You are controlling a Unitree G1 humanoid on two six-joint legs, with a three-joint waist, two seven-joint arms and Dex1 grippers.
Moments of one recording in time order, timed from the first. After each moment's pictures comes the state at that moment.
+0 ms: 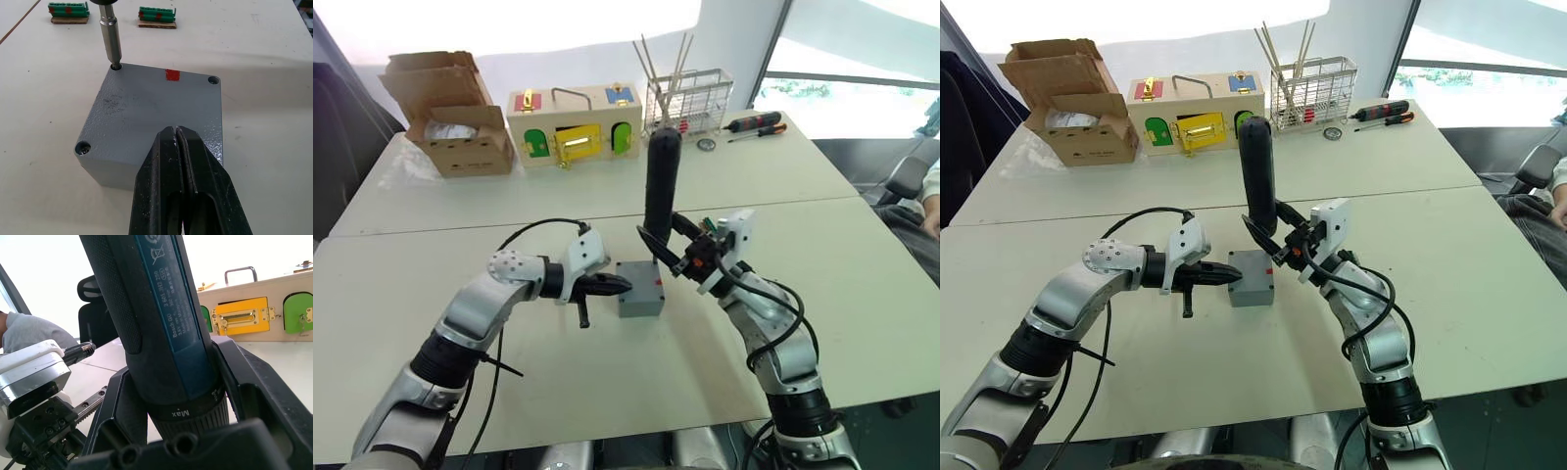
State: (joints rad) left arm -0.47 0.57 -0.30 -0.17 -0.30 0.58 -1.02; right arm -0.22 -0.21 0.12 -0.25 0.24 0.17 0.55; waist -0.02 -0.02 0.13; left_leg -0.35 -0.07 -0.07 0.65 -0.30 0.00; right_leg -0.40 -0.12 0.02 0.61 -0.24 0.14
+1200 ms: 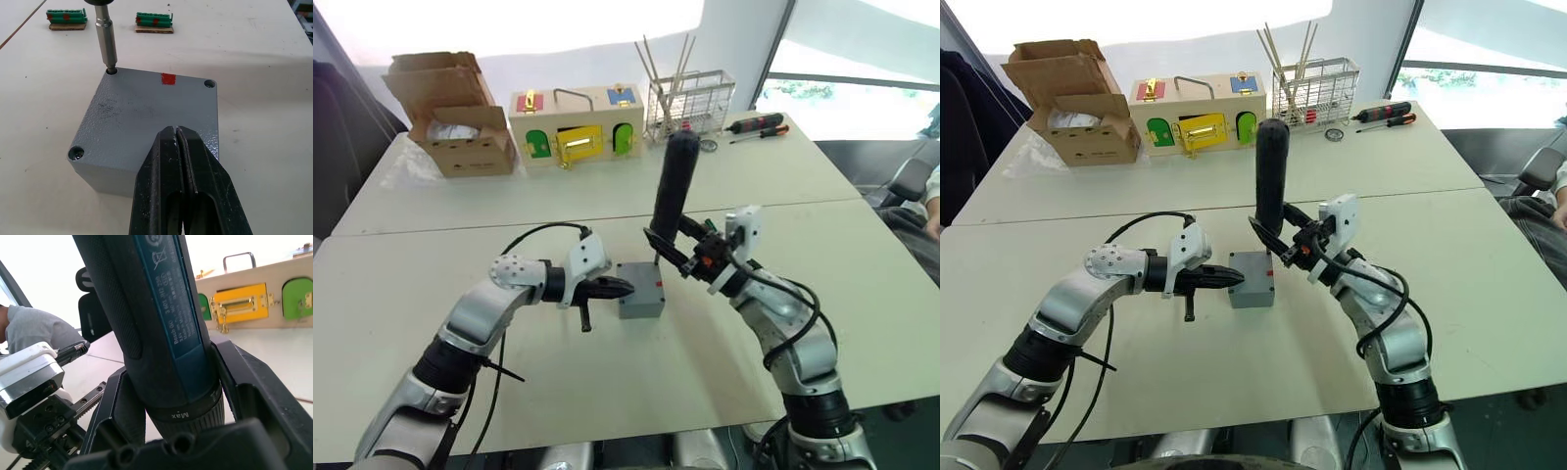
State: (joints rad) left arm -0.44 0.55 -0.30 -0.17 -0.29 0.53 -1.02; right arm -0.26 -0.32 0.05 -0.41 0.39 0.45 0.55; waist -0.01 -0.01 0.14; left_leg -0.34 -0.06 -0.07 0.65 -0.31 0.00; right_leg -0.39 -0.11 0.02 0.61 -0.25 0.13
